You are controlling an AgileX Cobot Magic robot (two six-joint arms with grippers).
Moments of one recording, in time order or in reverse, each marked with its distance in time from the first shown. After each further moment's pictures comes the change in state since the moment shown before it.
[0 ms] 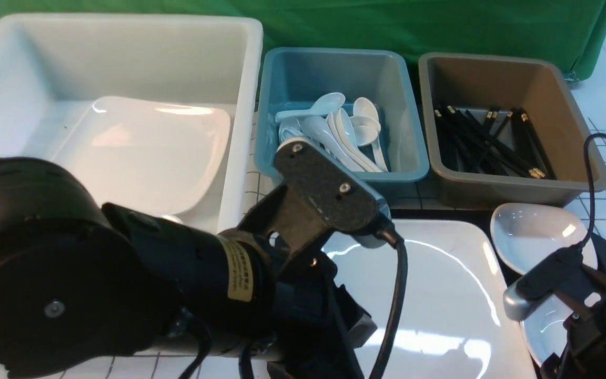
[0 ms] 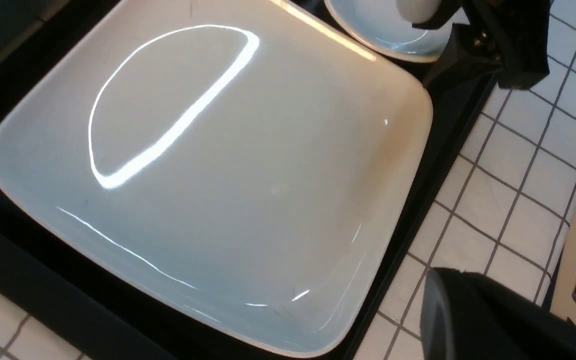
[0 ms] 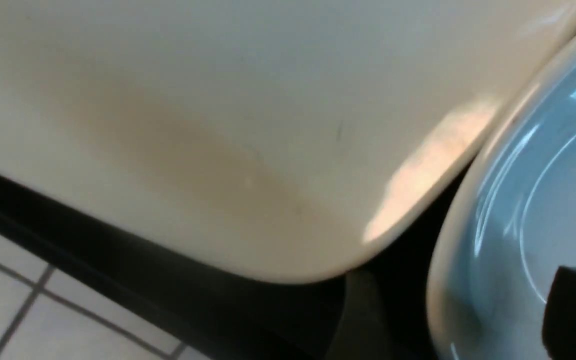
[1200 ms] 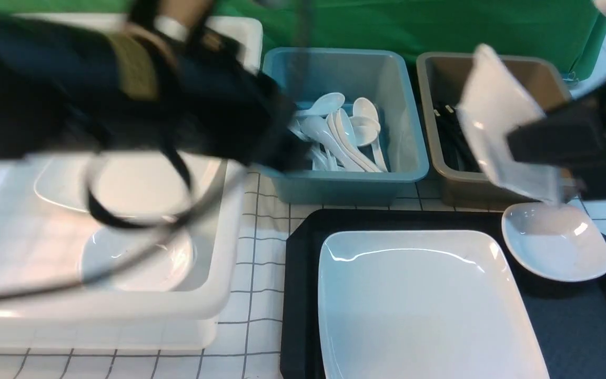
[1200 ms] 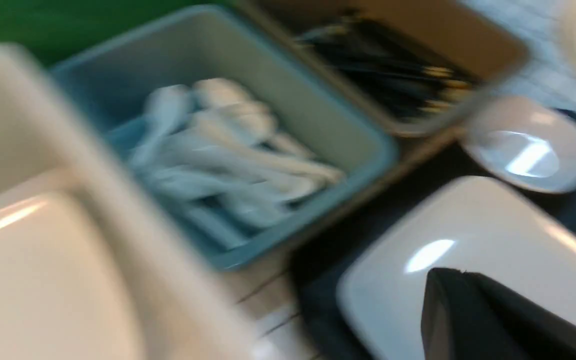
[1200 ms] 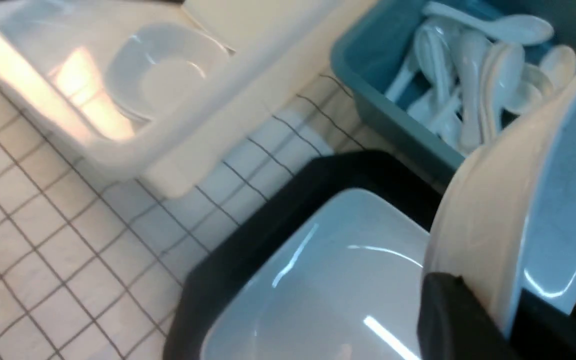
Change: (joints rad) right arm 0.264 -0.262 -0.688 0.278 0.244 0.017; left arm 0.325 -0.078 -0.224 0.338 0.057 -0.228
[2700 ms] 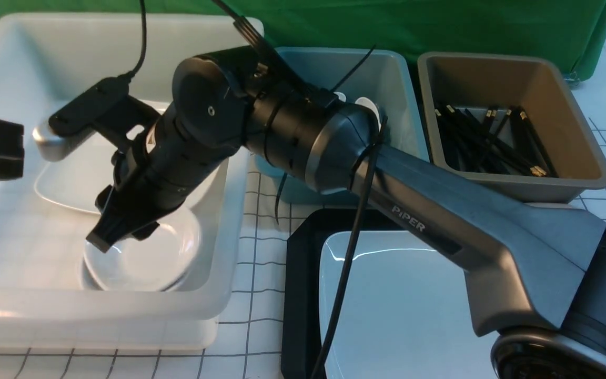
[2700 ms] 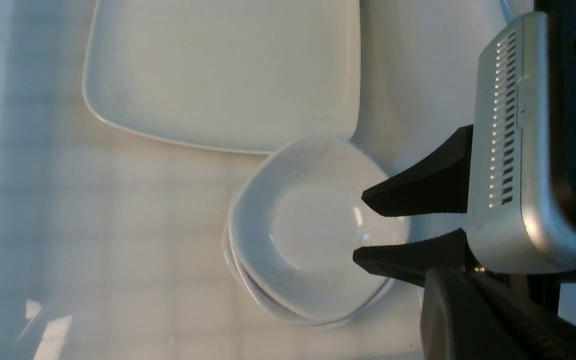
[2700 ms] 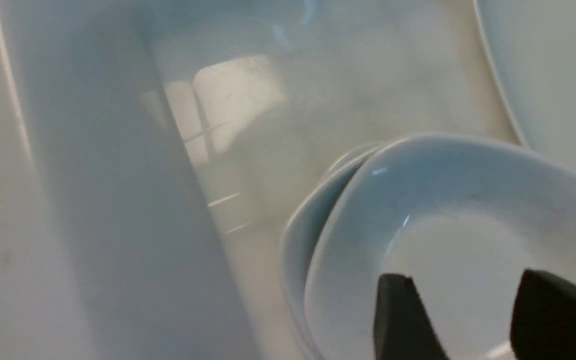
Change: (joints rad) right arm 0.372 1.190 -1.032 0.017 0.044 0.013; left arm 0.642 -0.197 0.136 -0.358 0.320 0.201
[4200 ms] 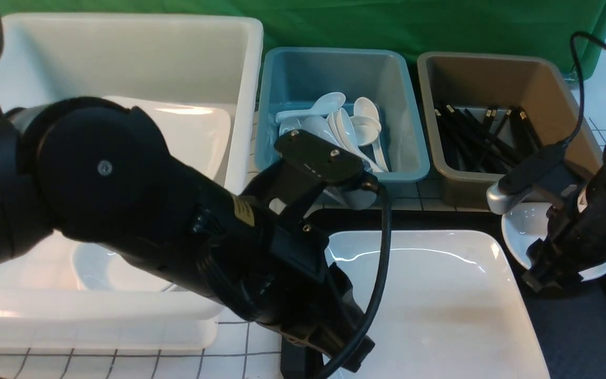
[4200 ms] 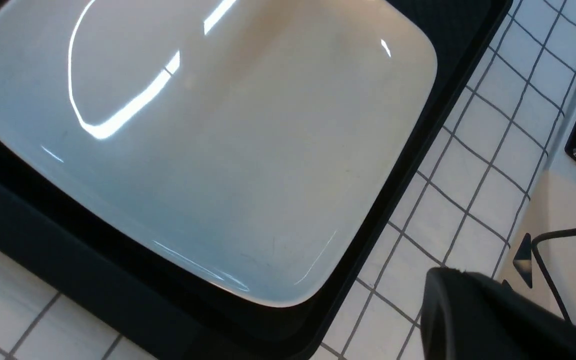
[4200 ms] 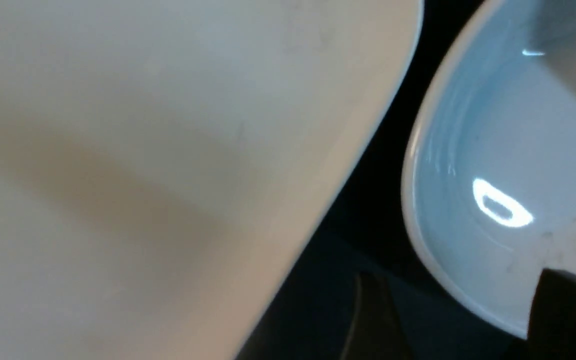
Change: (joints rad) right arm -0.665 -0.718 1.338 -0.517 -0.254 0.093; left arm -0.778 0.389 0.000 -0.279 -0.170 0.282
